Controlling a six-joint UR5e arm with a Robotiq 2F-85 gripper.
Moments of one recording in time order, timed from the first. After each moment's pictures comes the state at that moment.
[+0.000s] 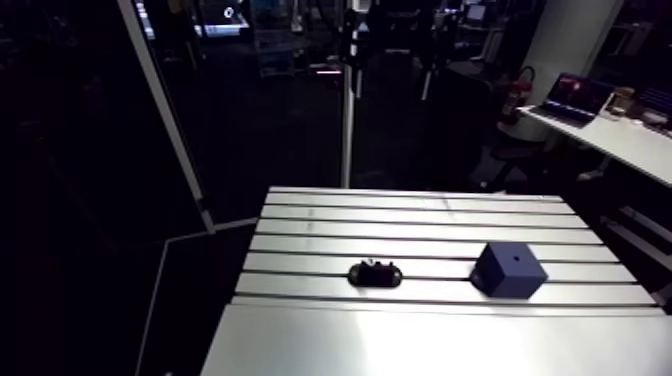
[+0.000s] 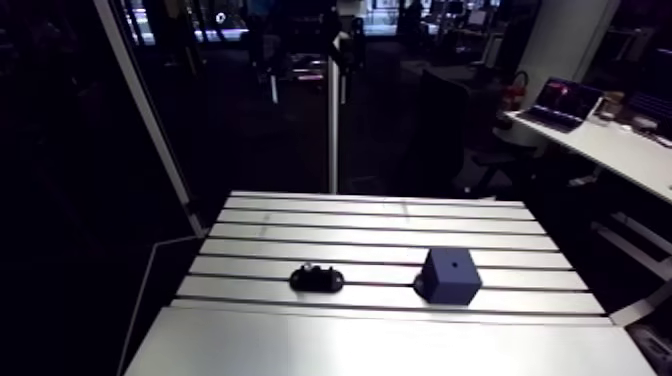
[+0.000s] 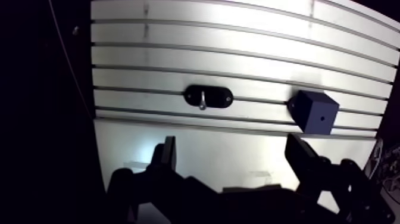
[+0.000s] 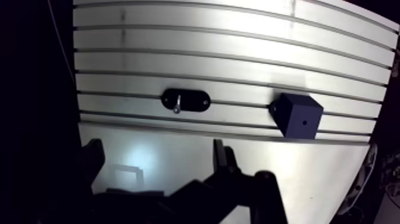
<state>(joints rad) 0.02 -1.39 1.42 -1.54 -1.56 -1.65</state>
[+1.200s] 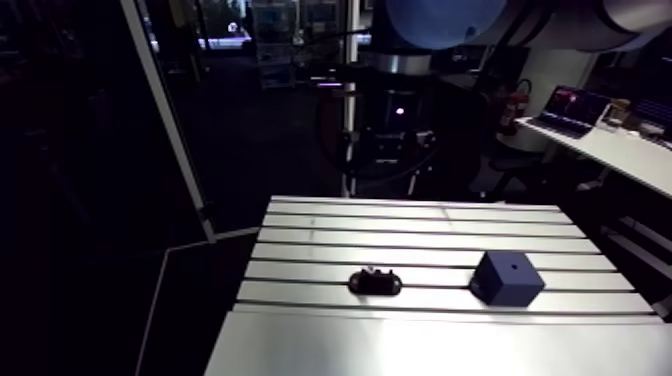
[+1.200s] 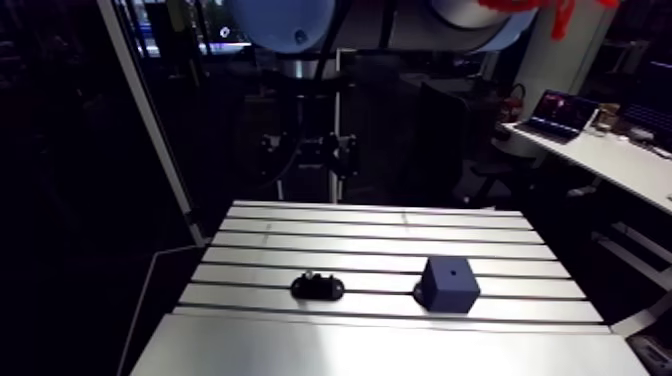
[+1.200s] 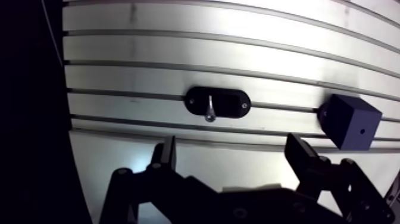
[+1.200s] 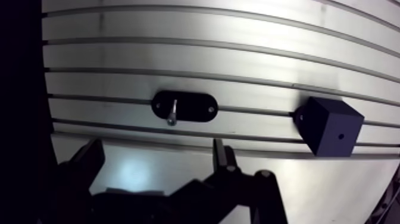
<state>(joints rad) 0.02 -1.42 1.79 -1.88 -1.55 -1.64</state>
